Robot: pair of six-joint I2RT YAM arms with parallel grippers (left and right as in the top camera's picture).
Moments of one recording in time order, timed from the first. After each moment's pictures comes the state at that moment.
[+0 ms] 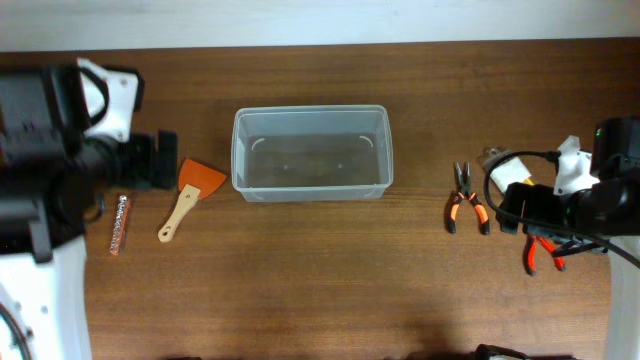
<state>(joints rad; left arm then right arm) 0.05 1.36 1.87 -1.39 0.01 0.18 -0.25 1.27 1.54 -1.58 -0.11 0.01</state>
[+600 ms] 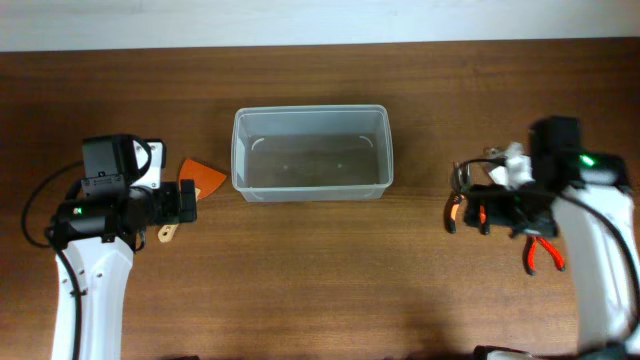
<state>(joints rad) 0.13 1.27 1.13 -0.93 -0.01 0.10 -0.14 1.46 1.26 -1.28 -0.09 0.02</state>
